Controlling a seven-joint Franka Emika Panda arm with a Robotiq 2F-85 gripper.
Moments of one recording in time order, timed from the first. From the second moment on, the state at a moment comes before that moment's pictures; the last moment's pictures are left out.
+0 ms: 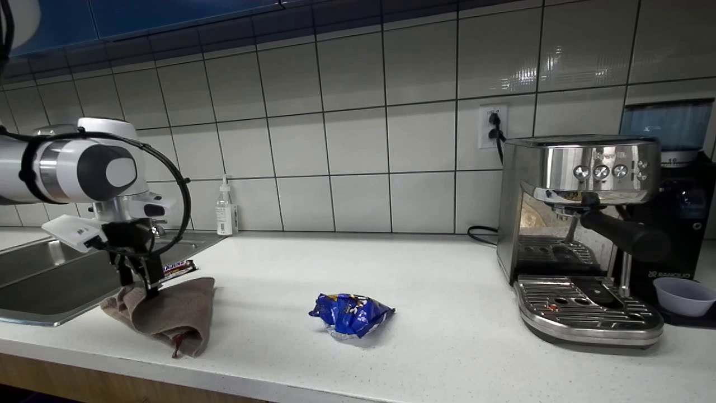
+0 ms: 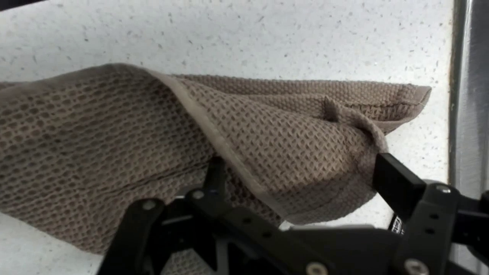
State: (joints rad) arm 0.24 0.17 0.26 -2.48 0.14 2.72 0.57
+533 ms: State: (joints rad) arm 0.26 0.17 0.26 -2.48 0.17 2.72 0.56
